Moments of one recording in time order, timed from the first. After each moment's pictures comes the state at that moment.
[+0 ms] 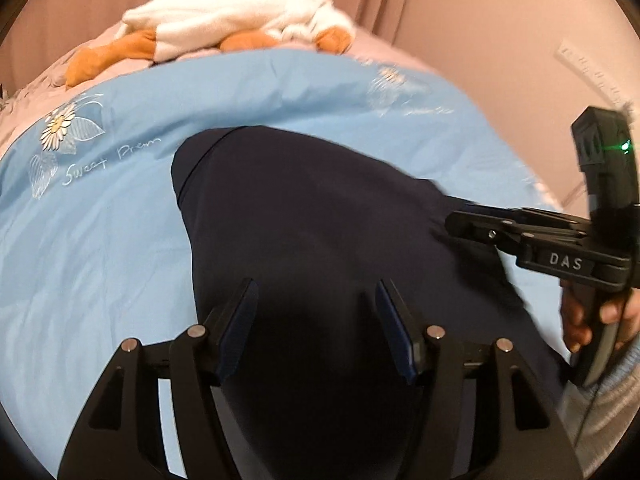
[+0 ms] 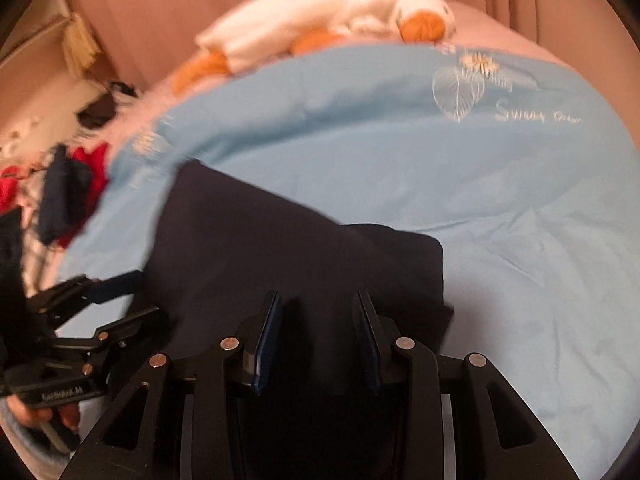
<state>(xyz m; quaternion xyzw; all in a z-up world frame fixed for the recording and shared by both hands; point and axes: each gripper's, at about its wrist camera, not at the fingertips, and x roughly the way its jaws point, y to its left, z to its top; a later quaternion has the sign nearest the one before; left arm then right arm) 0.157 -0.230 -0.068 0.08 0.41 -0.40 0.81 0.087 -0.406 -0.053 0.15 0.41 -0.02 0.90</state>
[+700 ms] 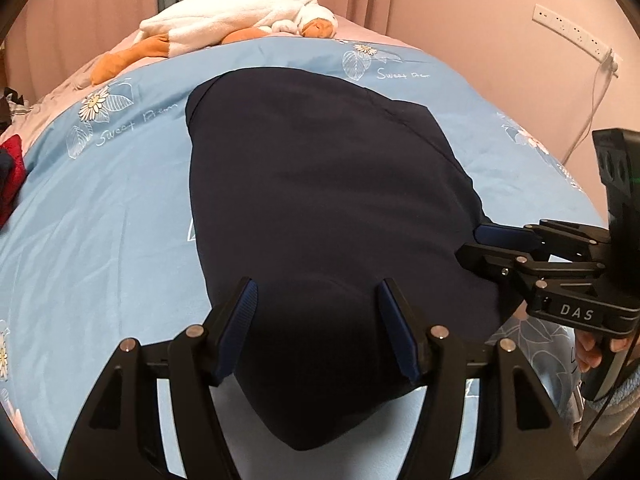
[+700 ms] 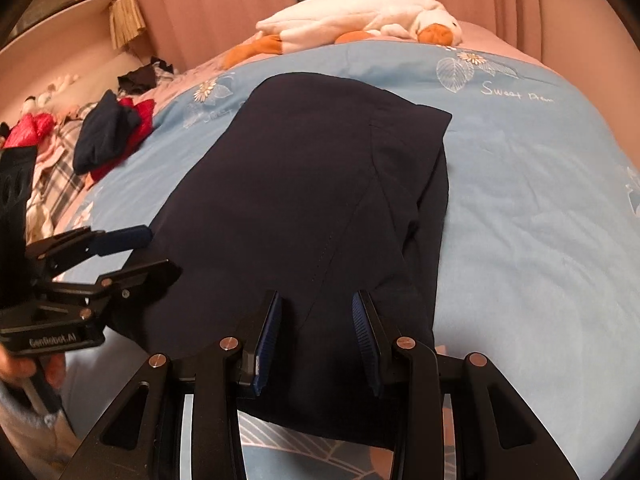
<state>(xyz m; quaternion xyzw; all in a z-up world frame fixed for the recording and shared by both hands) 0.039 -0.201 -0.094 0.13 0.40 -0.37 0.83 -0.008 -0.352 -0.082 0.11 0.40 0.00 0.91</state>
